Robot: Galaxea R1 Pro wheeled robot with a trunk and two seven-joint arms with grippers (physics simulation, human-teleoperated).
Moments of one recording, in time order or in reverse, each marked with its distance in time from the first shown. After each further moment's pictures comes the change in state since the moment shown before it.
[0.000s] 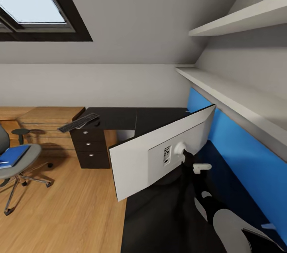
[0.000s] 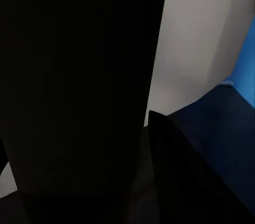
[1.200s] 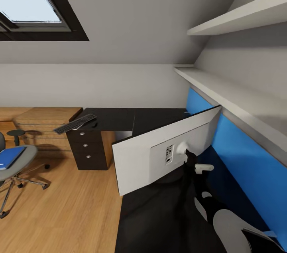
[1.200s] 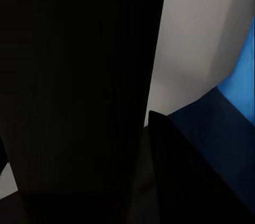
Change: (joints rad) left arm 0.000 0.000 0.000 0.000 0.002 0.000 0.000; right arm 0.001 -0.001 0.013 0.003 -0.036 -0.004 -0.051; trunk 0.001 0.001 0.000
